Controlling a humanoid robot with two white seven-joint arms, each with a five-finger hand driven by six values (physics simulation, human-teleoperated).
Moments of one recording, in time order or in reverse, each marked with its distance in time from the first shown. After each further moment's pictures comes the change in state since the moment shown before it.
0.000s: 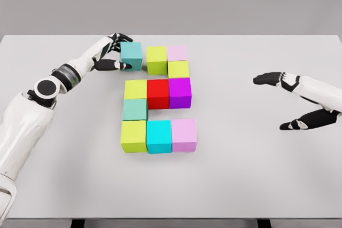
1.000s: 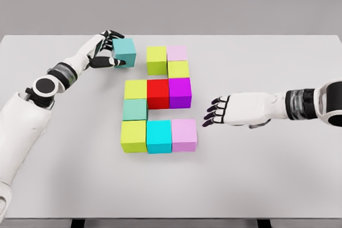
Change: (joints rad) left arm 0.032 0.024 0.019 -0.118 0.002 0.176 0.097; right arm -0.602 0.061 0.722 0.027 0.719 0.000 0.000
